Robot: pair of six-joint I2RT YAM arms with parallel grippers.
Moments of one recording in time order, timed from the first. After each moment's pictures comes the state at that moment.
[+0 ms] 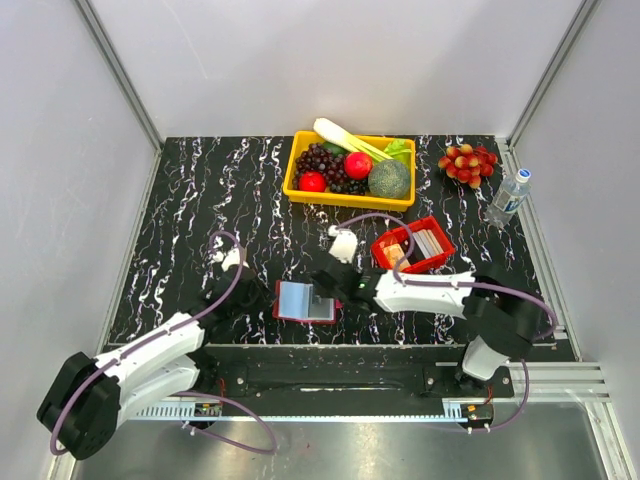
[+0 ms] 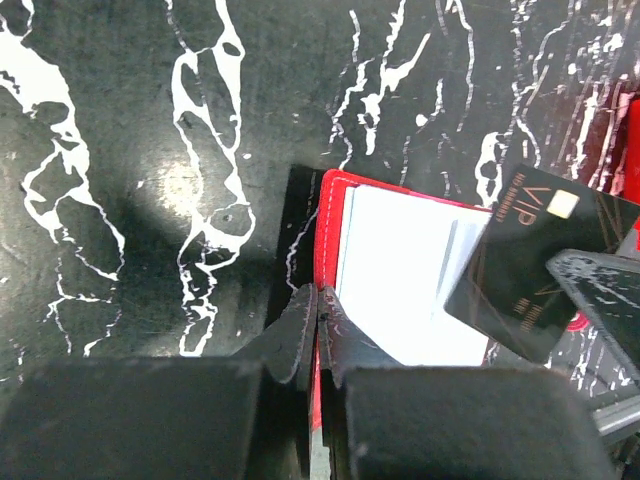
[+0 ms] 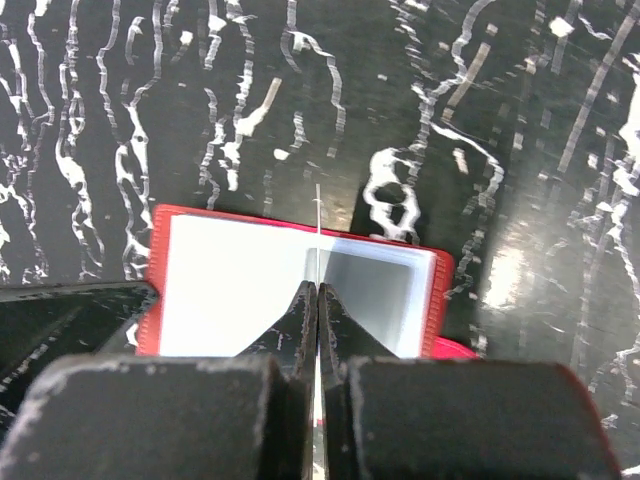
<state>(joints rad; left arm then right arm) -0.61 0.89 0.28 -0.14 -0.12 -0.93 1.12 1.68 1.01 -0.15 0.51 0.94</state>
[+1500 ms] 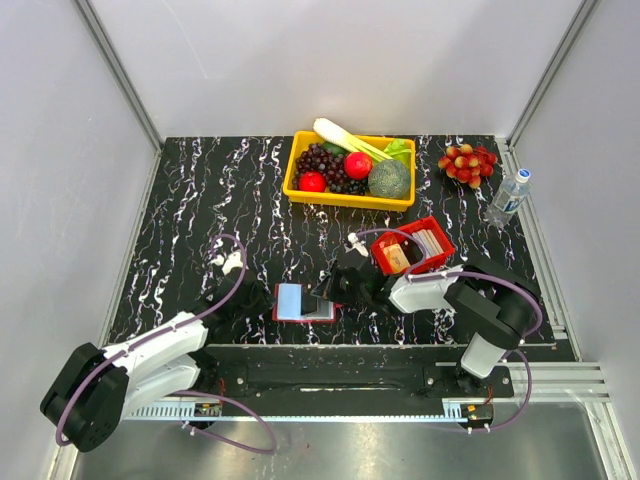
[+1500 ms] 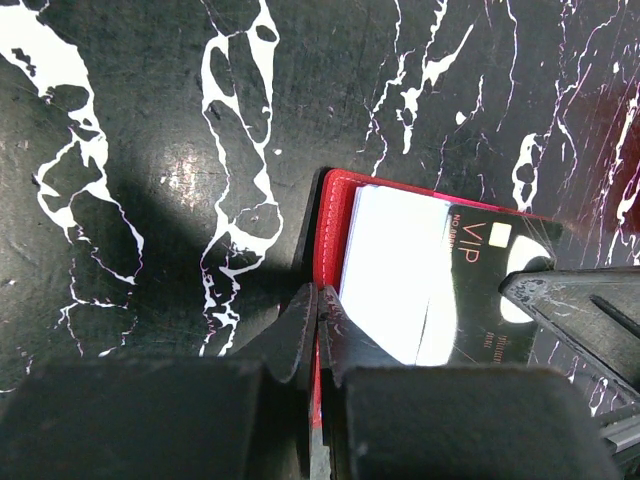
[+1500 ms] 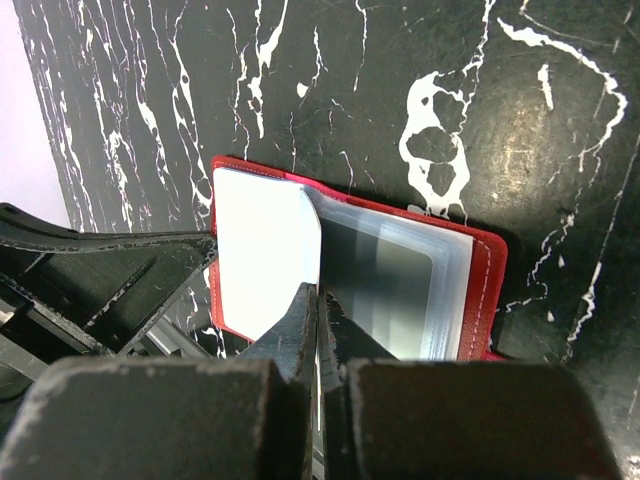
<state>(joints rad) -0.61 0.95 0.25 -0.08 -0.13 -0.94 0.93 1.68 0.68 0.36 -0.01 1.12</state>
